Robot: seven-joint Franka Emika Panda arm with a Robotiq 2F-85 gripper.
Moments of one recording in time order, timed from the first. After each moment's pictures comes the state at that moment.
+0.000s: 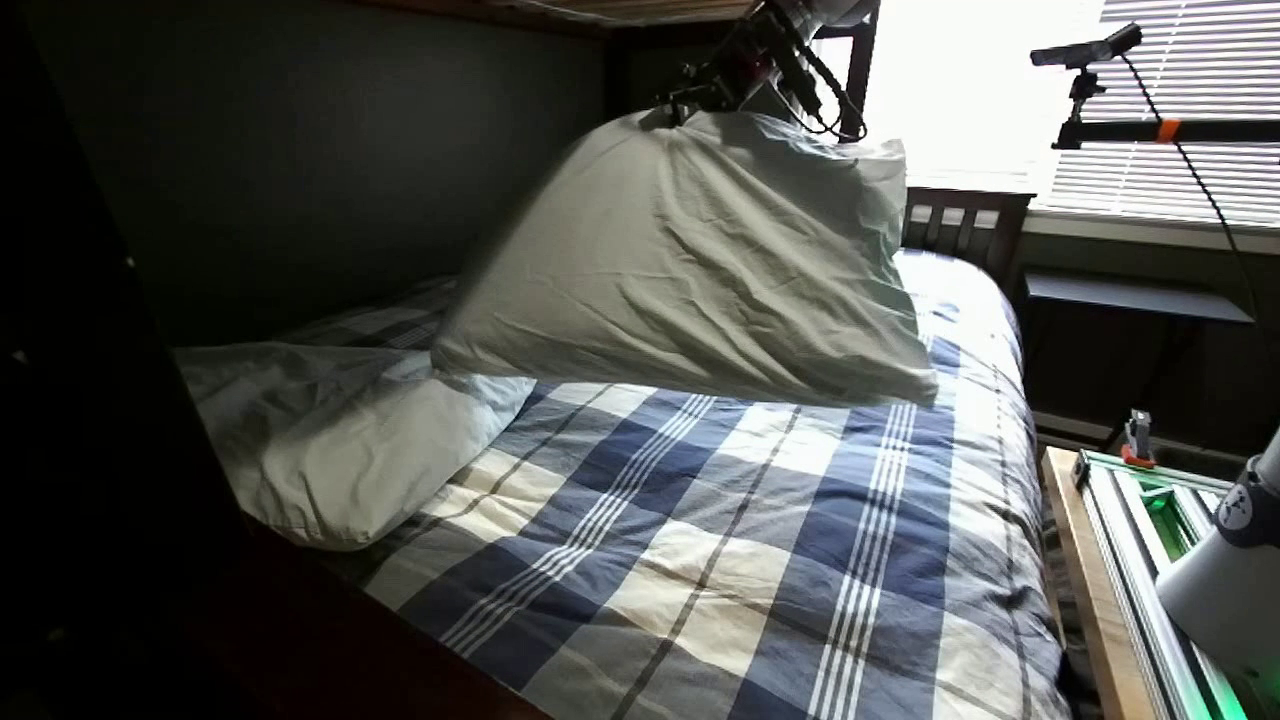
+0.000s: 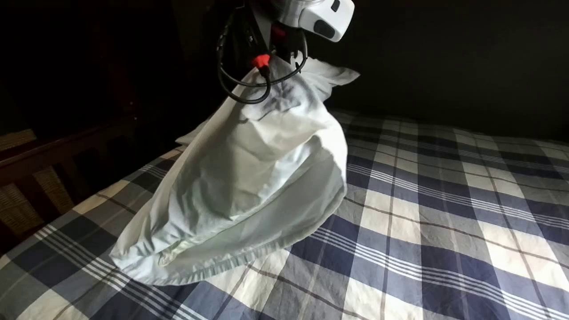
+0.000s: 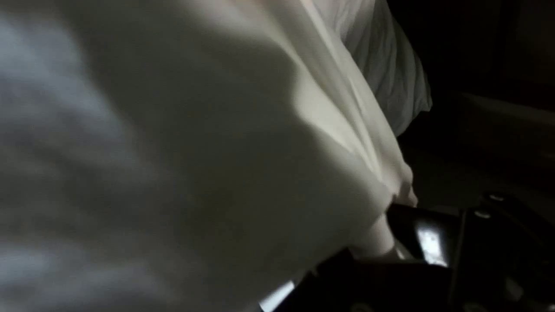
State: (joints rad) arm -0.29 0.15 -0.21 -1.85 0.93 2.13 -0.26
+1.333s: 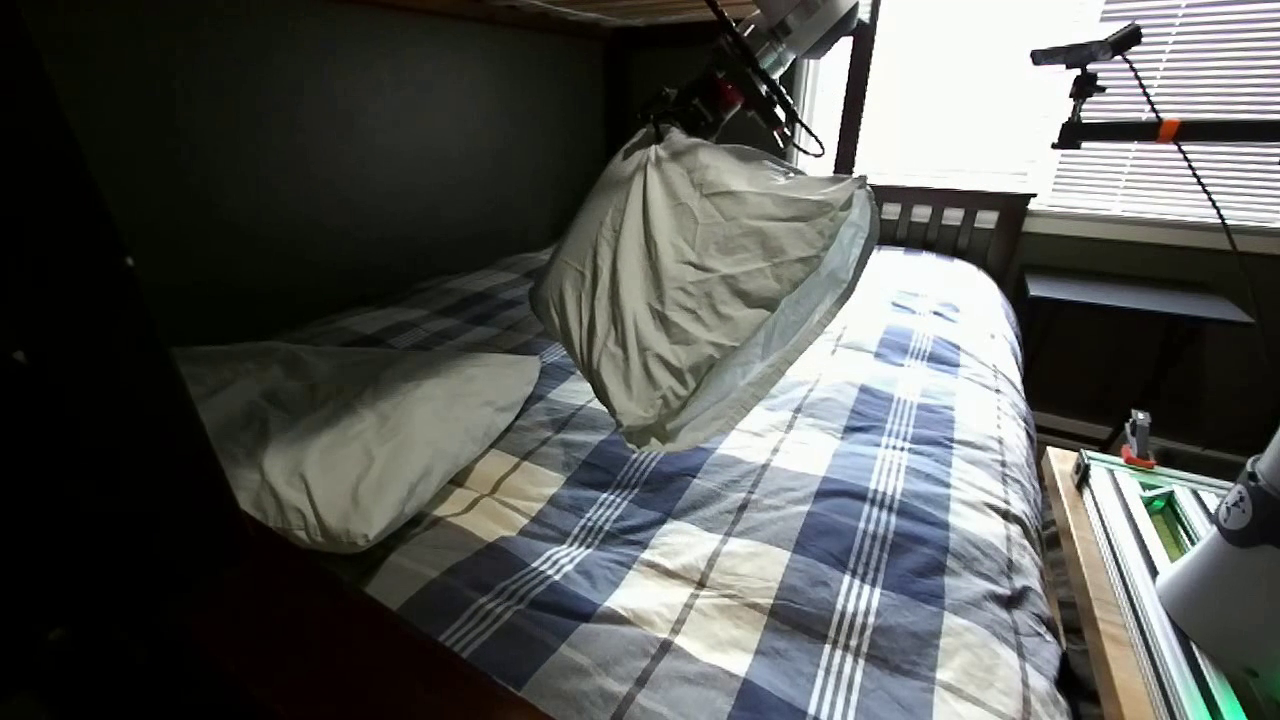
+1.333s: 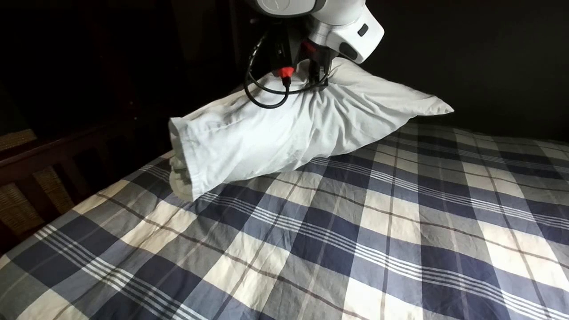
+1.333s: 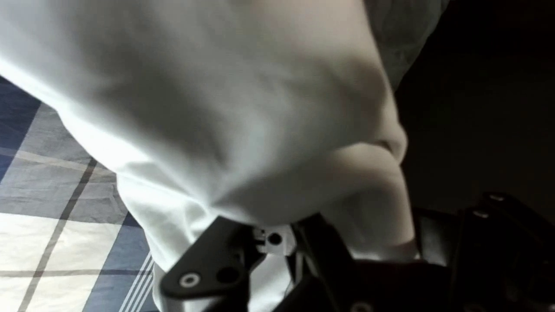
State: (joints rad) arm -0.30 0.34 -0.22 -1.68 1.00 2.26 -0.07
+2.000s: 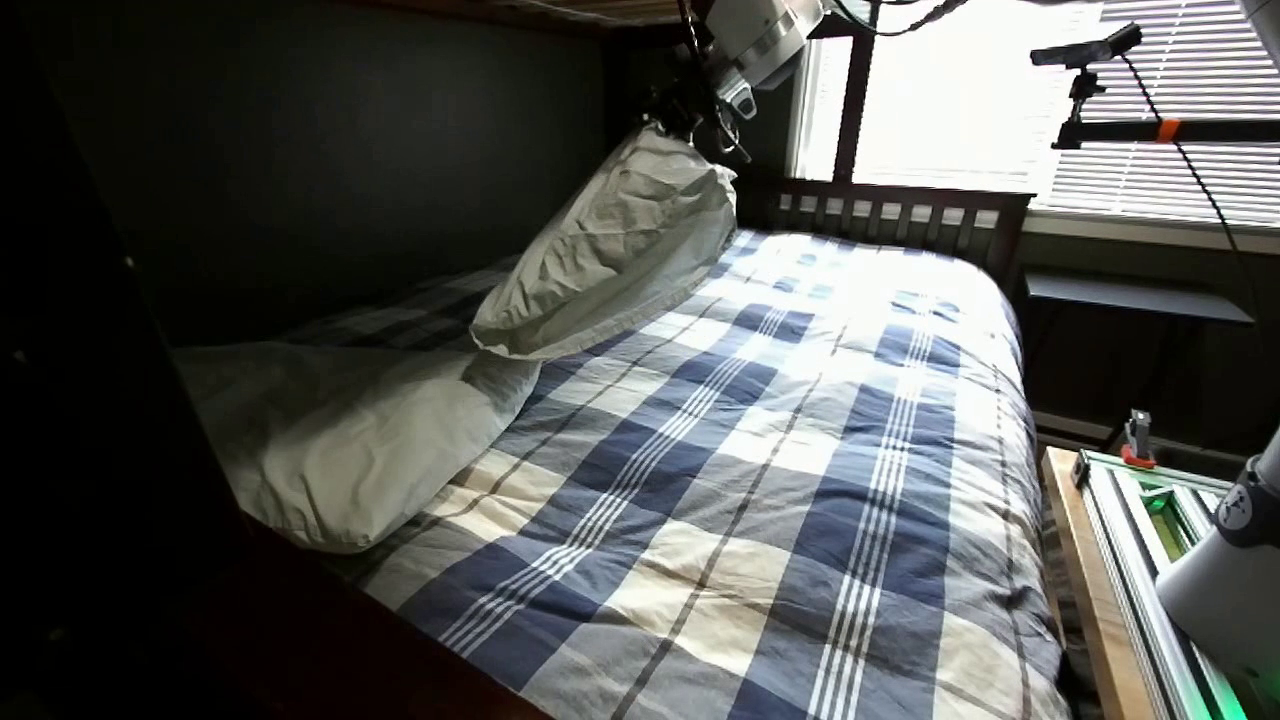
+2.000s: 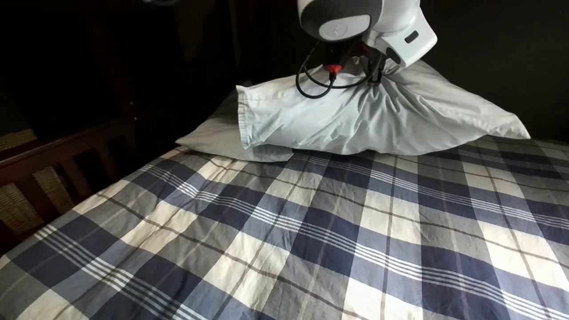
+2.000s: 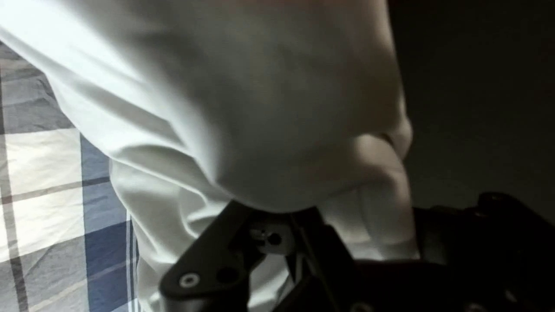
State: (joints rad) arm -0.38 0.68 -0.20 -1.23 1.03 2.48 0.27
